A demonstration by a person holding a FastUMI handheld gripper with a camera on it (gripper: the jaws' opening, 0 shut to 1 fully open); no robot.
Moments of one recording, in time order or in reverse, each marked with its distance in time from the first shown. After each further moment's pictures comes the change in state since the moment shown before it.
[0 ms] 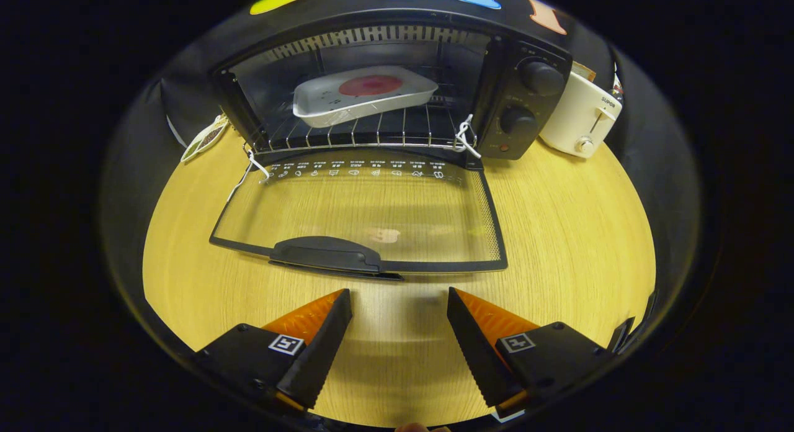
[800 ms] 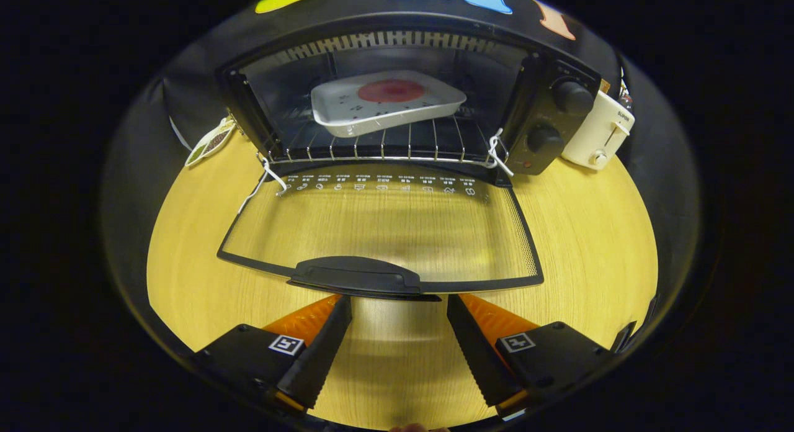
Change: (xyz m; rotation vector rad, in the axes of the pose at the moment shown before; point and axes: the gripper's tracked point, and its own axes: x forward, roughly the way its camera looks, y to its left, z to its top) arm -0.010 0.020 0.019 -0.030 -0.062 0.017
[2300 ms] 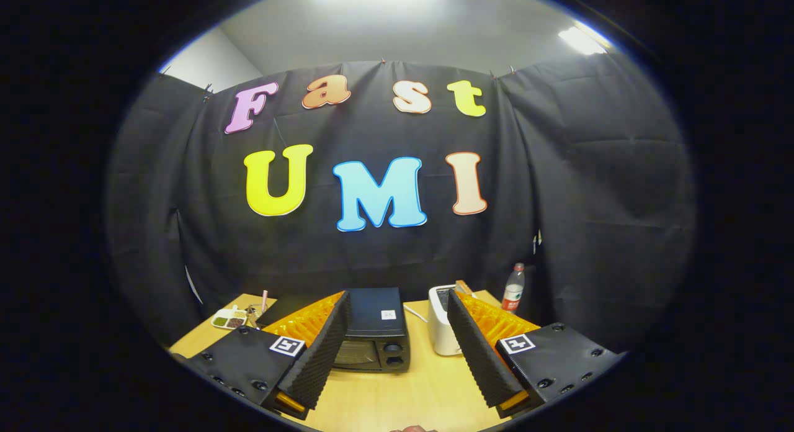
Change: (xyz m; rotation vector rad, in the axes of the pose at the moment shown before) arm -0.337 -0.157 0.114 0.066 -0.967 -0.162
